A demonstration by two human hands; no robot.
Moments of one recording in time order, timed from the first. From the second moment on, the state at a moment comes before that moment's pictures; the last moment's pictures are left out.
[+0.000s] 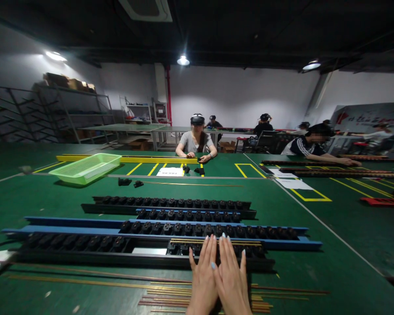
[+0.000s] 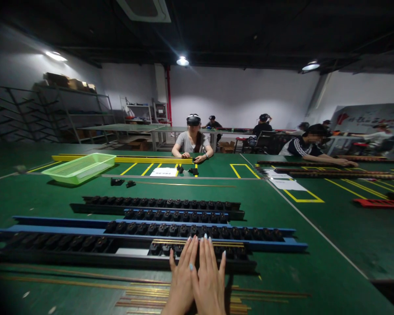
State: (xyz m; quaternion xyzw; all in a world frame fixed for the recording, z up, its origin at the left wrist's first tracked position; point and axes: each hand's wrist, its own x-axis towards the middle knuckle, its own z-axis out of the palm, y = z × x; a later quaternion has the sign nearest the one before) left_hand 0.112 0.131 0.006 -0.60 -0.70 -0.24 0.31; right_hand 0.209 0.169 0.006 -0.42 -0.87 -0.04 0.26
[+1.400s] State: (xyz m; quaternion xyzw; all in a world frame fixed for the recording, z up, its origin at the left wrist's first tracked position) left_hand 0.116 0.124 0.012 -0.61 -0.72 -0.24 0.23; right_hand 0.232 0.185 0.005 -0.49 -0.82 -0.04 0.29
